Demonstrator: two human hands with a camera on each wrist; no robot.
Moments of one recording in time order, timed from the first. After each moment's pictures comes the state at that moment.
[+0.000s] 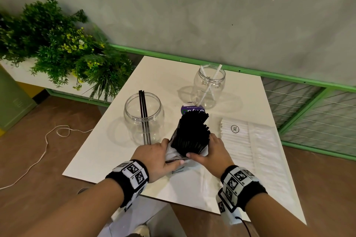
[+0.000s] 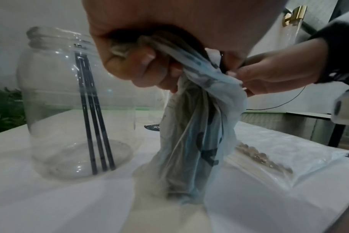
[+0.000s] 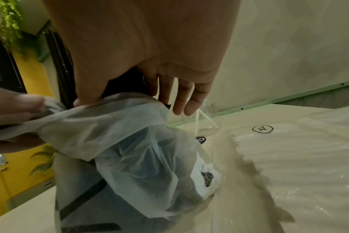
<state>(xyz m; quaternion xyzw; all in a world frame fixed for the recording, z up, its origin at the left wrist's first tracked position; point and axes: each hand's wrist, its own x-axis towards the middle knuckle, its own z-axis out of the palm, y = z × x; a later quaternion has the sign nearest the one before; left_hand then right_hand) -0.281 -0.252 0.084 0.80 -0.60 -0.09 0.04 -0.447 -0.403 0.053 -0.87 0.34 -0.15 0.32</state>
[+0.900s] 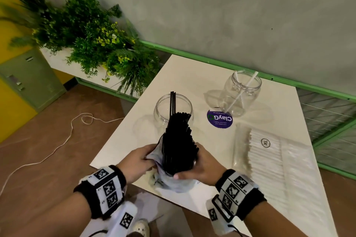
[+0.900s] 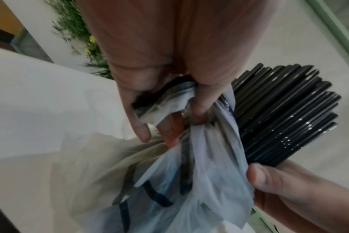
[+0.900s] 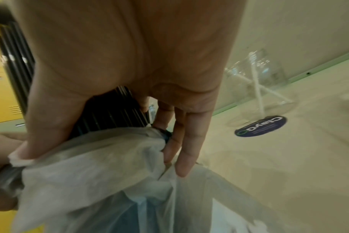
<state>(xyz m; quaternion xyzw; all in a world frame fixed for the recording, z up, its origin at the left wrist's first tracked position) -0.209 -0.179 0.083 0.76 -0.32 -0.39 0.41 -0.349 -0.360 0.030 -0.84 0.19 -0.02 0.51</state>
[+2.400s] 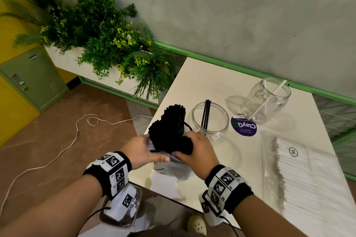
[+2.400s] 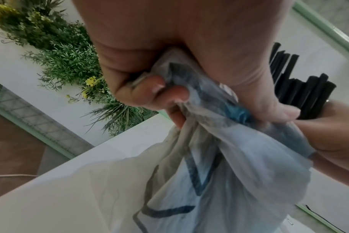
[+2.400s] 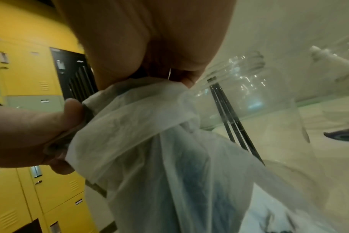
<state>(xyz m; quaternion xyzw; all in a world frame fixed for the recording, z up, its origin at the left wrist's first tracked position) -0.068 -0.131 0.077 0.81 -0.37 -0.32 0.31 -0.229 -0.274 0.086 -0.92 0.22 -0.15 0.29</state>
